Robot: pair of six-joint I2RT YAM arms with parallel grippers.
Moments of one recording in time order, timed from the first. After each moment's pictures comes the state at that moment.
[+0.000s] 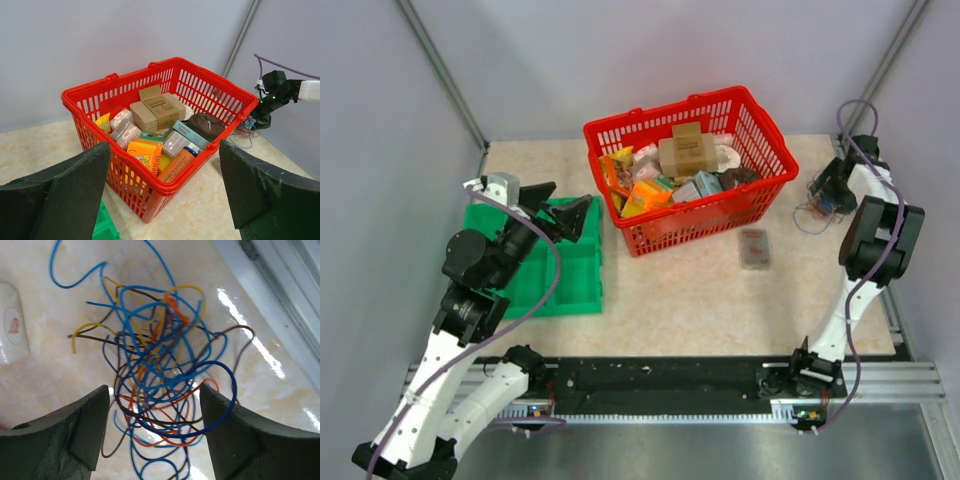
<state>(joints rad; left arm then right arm) -0.42 0.67 0.94 -0.07 0.10 -0.23 -0.32 2.06 1.62 -0.57 0.05 0.42</state>
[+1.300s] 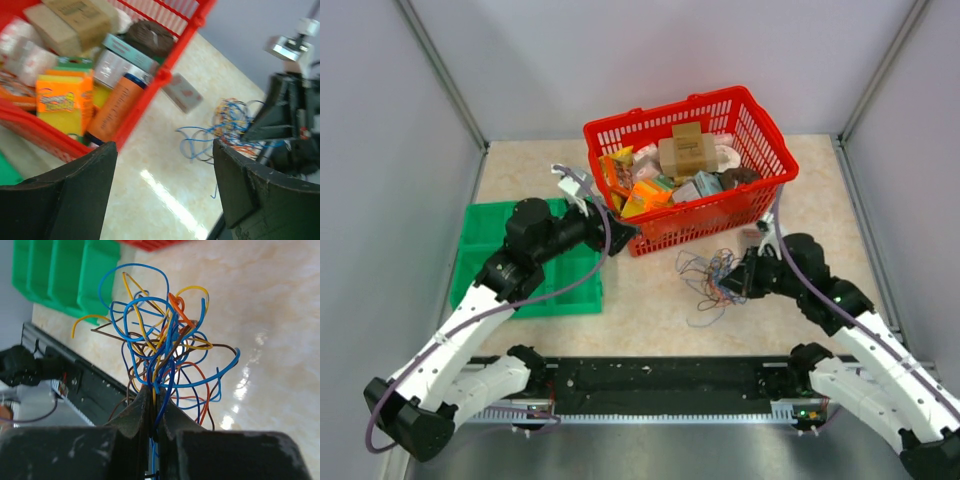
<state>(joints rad) -0.51 0.93 0.95 -0.14 0.34 -0.29 0.47 0.69 0.71 -0.63 -0.28 0.57</state>
